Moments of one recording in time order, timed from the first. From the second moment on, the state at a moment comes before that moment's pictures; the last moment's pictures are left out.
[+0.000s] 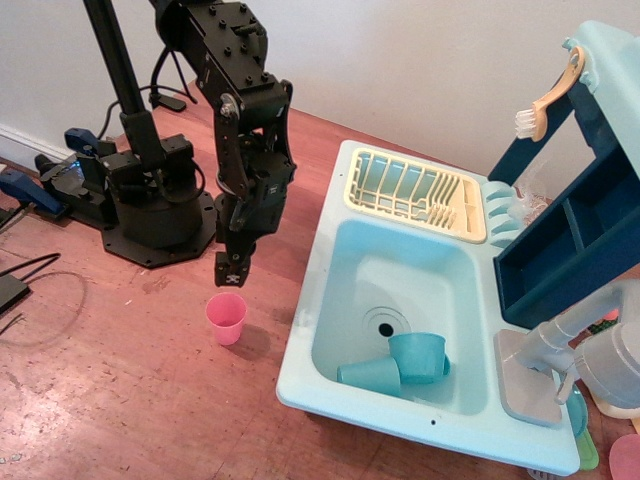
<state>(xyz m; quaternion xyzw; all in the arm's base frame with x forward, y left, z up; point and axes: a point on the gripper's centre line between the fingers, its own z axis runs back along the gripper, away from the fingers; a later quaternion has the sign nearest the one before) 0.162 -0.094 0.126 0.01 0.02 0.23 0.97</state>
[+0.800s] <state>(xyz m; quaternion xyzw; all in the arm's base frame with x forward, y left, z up) 0.157 -0.097 0.081 0.00 0.03 0.23 0.97</state>
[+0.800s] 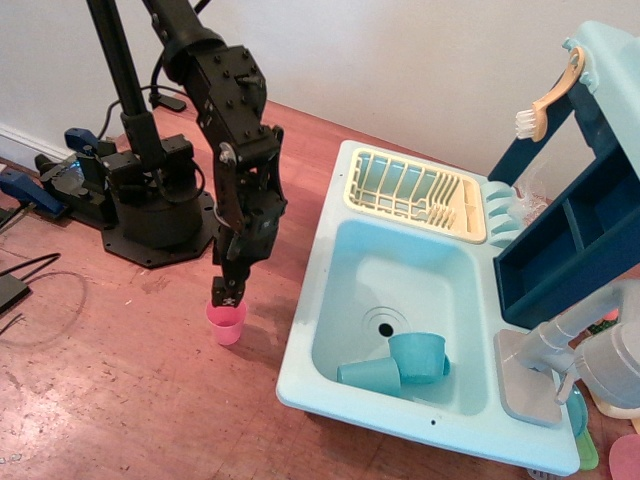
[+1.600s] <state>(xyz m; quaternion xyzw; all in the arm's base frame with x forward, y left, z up) 0.158 -0.102 0.053 -0.01 0.05 0.21 0.98</state>
